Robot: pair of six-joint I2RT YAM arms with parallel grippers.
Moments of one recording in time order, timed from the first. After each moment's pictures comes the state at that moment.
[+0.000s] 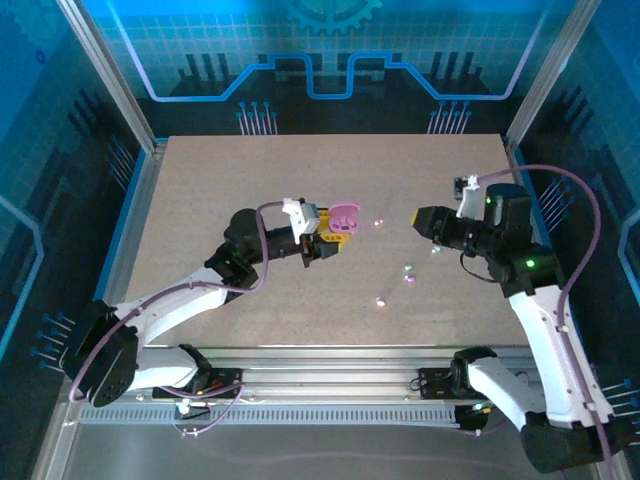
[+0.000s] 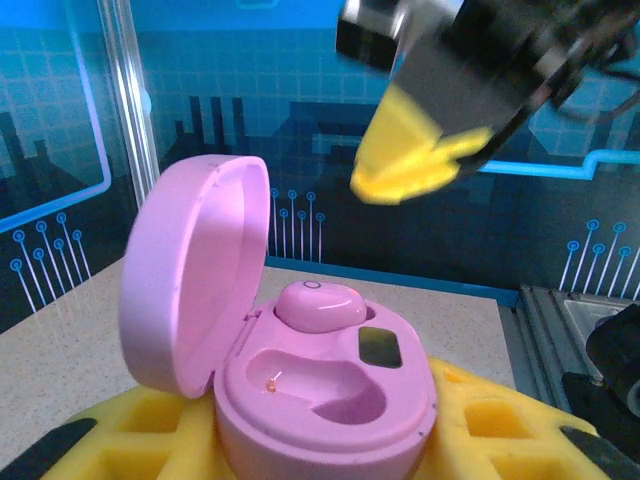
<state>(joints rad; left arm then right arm) -0.63 1.26 0.73 0.60 0.60 -0.03 0.12 0.93 1.08 -0.77 -0.49 0.53</state>
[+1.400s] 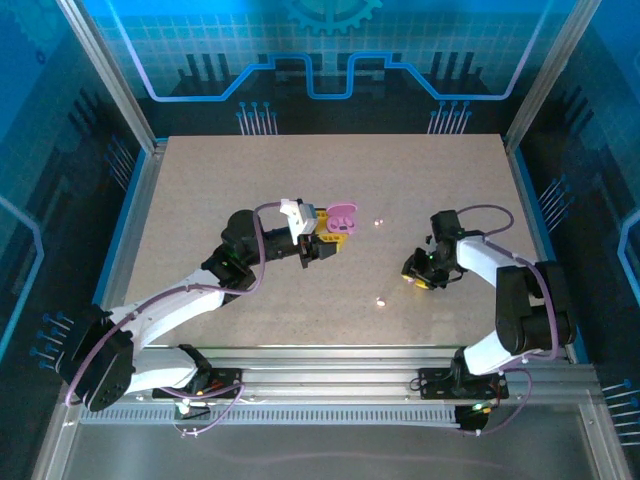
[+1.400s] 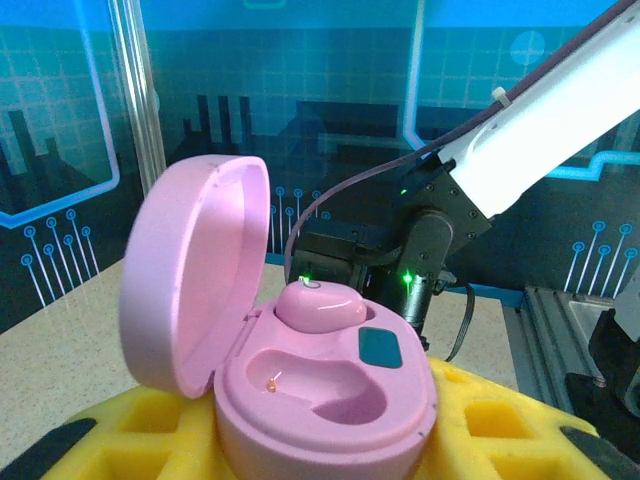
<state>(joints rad) -0.63 1.23 0.72 0.57 0.58 -0.03 0.10 1.53 0.78 -0.62 -0.32 0.57</state>
